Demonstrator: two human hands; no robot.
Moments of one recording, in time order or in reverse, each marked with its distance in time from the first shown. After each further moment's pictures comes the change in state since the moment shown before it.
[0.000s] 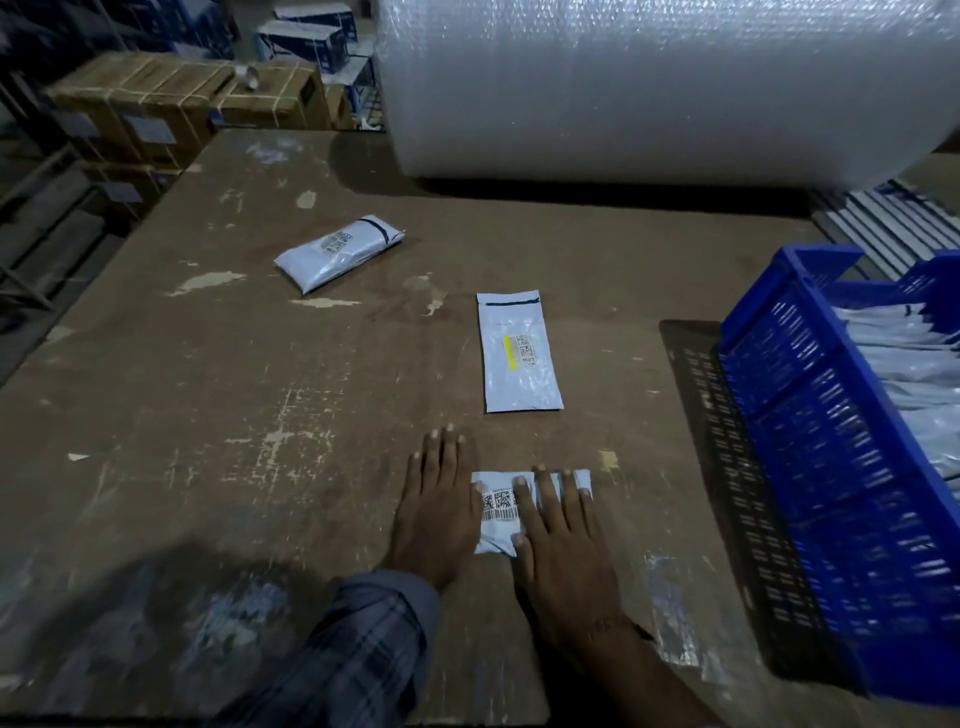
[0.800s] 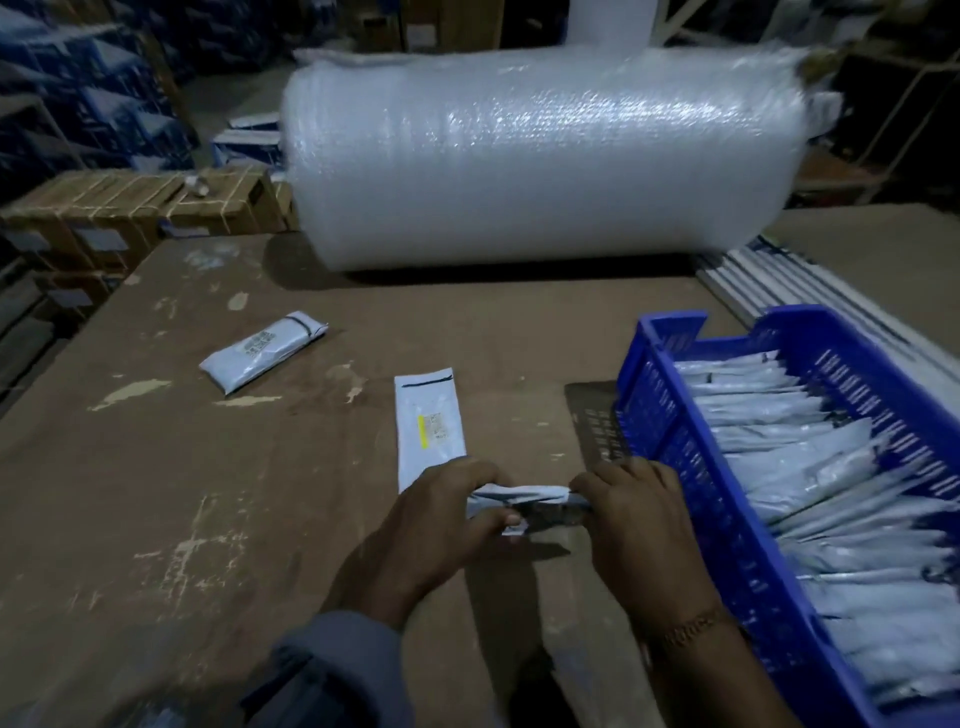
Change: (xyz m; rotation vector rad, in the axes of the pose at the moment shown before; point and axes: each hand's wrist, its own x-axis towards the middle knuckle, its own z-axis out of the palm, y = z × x) left_hand 0.049 0.139 -0.174 -0.647 0.090 0.336; right_hand 0.002 0.118 -0.232 -0.077 0.251 0.104
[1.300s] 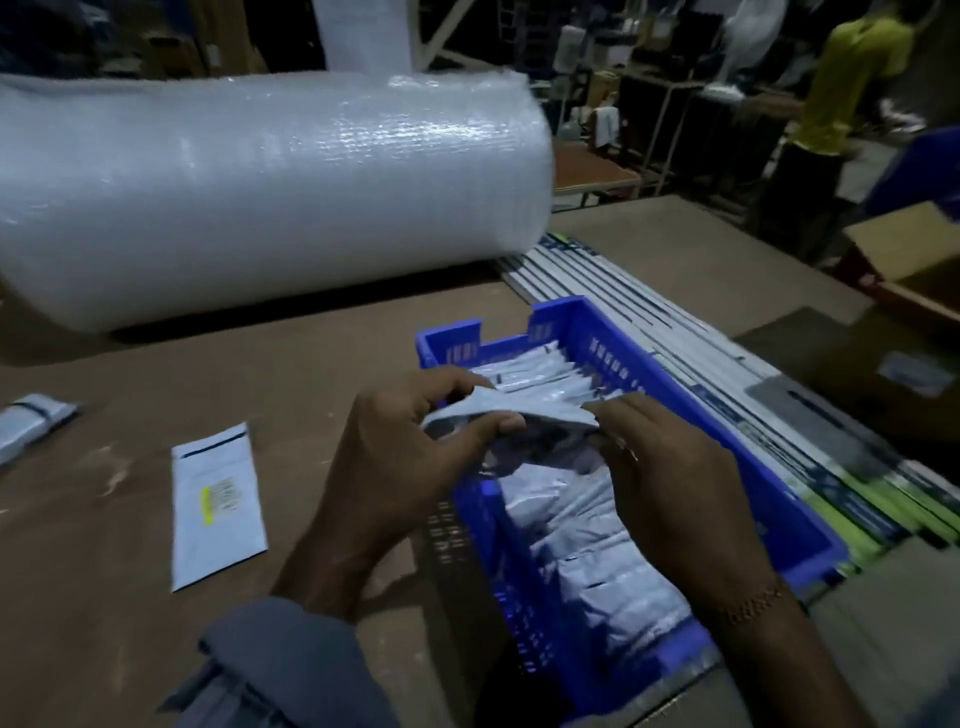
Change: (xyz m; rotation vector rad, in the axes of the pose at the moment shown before) left_hand 0.107 0.218 0.074 -0.349 0.134 0.371; right_hand -0.064 0.194 -0.119 0.103 0.388 0.211
